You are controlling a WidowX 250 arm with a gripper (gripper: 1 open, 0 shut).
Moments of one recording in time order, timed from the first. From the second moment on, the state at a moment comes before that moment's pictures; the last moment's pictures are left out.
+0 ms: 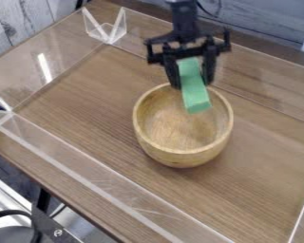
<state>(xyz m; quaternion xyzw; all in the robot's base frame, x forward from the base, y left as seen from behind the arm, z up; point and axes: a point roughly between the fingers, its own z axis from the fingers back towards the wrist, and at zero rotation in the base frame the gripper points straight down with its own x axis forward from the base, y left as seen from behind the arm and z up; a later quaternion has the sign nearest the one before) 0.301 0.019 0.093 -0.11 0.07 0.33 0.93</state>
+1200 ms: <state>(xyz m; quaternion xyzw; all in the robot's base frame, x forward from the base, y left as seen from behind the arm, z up) 0.326 0.030 0.079 -0.10 0.03 0.31 0.94</state>
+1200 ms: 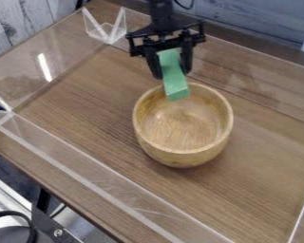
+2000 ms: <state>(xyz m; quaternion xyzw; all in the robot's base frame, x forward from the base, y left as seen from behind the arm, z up) 0.327 0.008 0.048 -0.08 0.03 0.27 0.96</state>
